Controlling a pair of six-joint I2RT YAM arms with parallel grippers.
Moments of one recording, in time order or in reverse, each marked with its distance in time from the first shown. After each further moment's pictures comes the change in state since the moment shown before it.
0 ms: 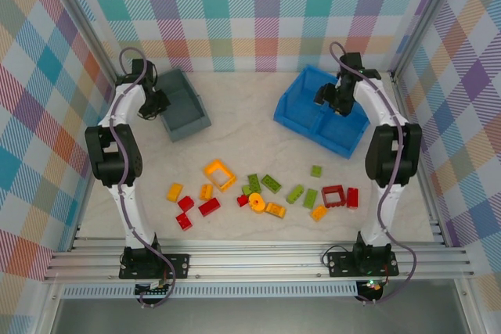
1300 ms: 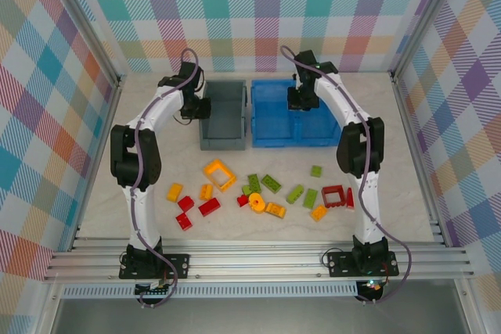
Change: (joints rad) left arm -0.290 -0.022 -0.031 -0.010 0.063 0.209; right arm 0.242 0.225 0.348 -0.195 0.099 -0.167
